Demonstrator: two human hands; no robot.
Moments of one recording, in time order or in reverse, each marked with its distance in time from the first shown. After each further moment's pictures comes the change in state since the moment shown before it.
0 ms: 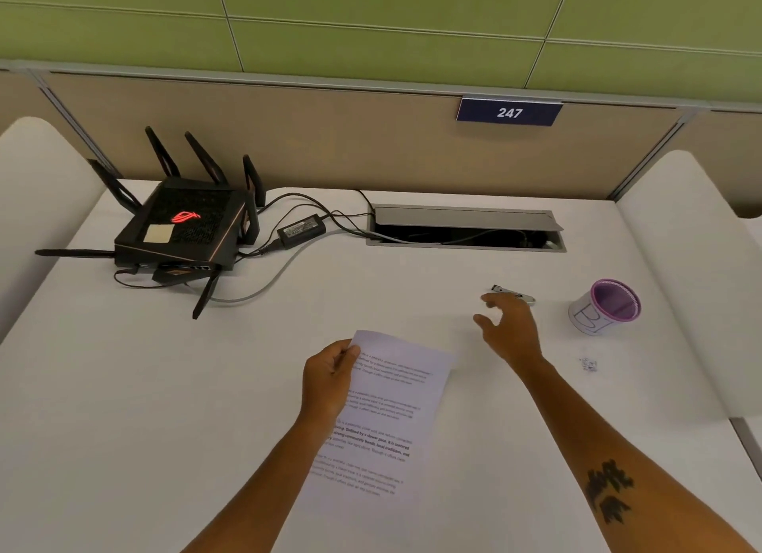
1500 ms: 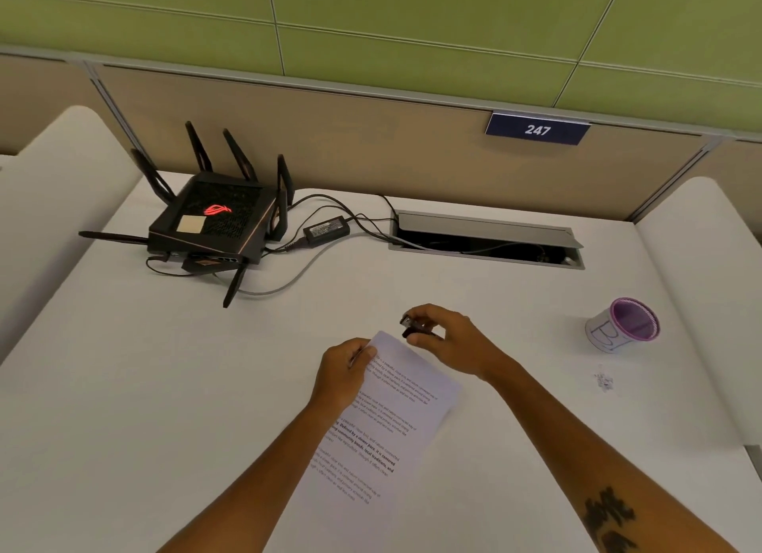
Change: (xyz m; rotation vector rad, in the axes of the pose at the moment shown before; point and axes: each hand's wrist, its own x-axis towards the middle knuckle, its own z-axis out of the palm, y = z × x) left_hand 0.021 -0.014 -0.021 0.232 -0.137 0.128; right_hand -0.040 -0.118 0.026 0.187 -0.568 -0.329
